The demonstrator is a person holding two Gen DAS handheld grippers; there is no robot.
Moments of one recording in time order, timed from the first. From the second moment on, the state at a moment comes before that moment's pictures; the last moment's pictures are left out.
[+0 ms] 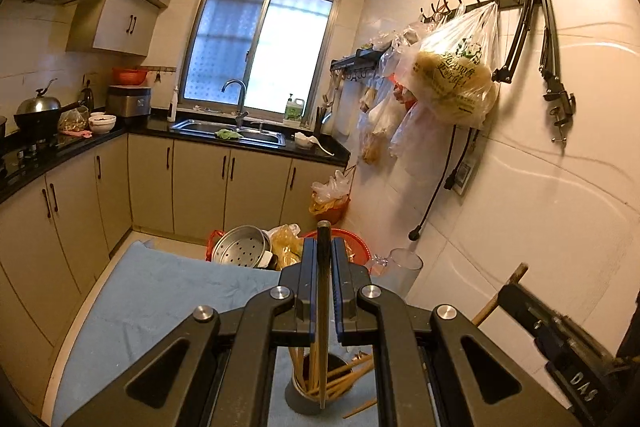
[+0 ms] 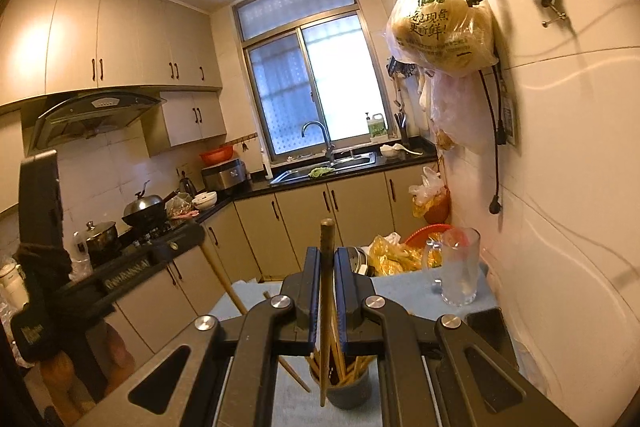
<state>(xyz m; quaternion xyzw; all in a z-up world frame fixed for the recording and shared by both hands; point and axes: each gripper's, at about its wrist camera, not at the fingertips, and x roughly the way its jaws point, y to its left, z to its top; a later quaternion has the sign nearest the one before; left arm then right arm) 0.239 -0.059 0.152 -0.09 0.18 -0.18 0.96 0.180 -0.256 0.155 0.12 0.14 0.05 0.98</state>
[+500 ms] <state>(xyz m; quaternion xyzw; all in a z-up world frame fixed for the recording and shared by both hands) 0.276 -0.075 0.114 -0.09 0.21 -0.17 0.96 0.229 -0.256 0.128 0.12 0.14 0.03 0.98</state>
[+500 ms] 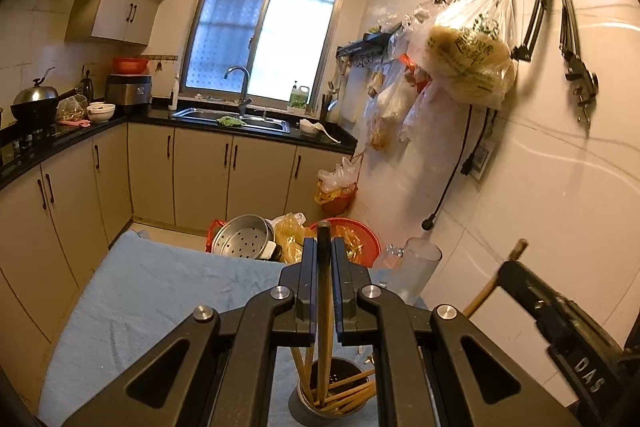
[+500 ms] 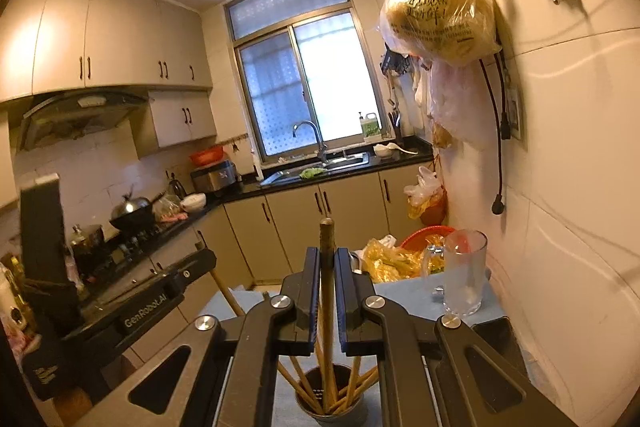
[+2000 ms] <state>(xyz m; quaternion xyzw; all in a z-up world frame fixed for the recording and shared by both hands) 0.188 -0.023 0.094 -0.07 0.26 -0.15 0.95 0.172 -0.256 0.075 0.16 0.21 0.06 0.96</state>
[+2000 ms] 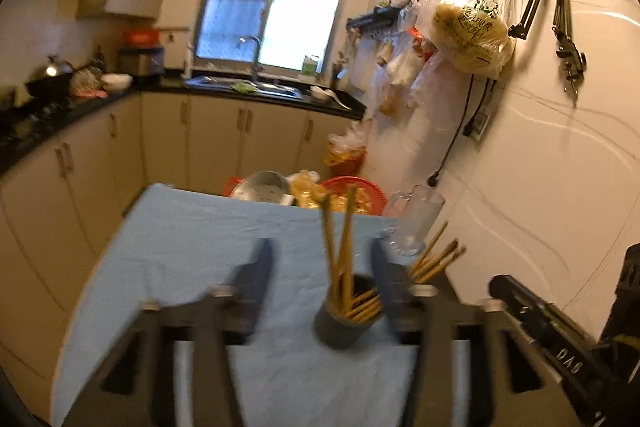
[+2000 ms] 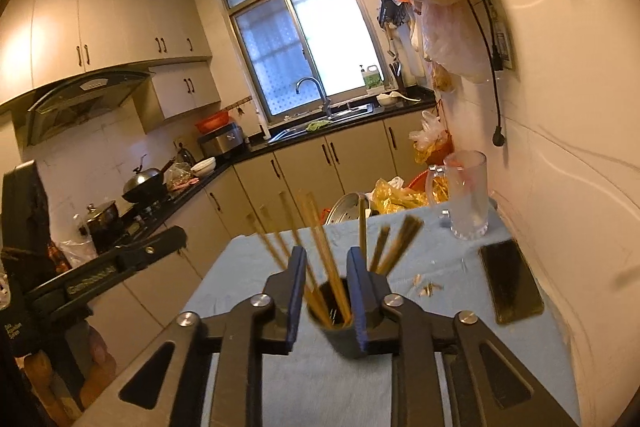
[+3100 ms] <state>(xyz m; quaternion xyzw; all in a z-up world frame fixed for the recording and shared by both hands) -0.042 -0.007 0.106 0.04 0.23 -0.03 0.97 -0.071 -0.222 0.093 0.08 0.19 0.04 0.98</state>
